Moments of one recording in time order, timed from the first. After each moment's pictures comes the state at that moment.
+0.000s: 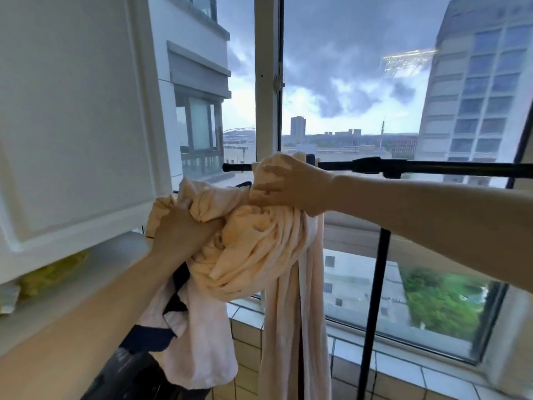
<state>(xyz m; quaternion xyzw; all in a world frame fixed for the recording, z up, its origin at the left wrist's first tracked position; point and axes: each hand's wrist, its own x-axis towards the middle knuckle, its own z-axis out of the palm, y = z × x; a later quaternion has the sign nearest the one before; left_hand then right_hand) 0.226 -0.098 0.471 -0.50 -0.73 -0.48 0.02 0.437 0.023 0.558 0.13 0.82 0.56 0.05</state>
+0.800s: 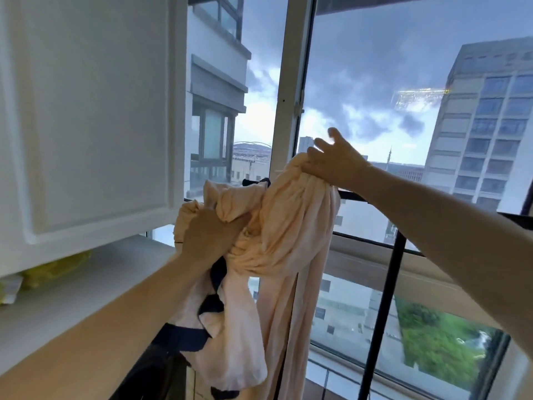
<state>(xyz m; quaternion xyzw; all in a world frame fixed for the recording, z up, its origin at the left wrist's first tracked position) 0.235 -0.088 0.485 -0.49 -0.66 -0.56 -0.02 0.447 0.062 0.630 0.25 0.69 0.68 0.00</state>
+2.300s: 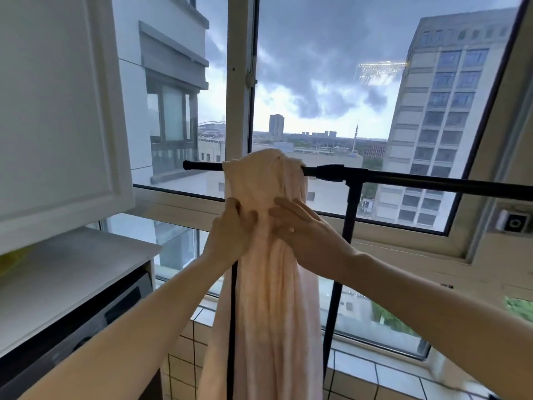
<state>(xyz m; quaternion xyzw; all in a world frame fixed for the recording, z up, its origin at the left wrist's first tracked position) 0.341 -0.021 0.454 -0.57 -0.62 -0.53 -0.08 0.523 0.021 0.459 0.14 0.89 0.33 -0.29</state>
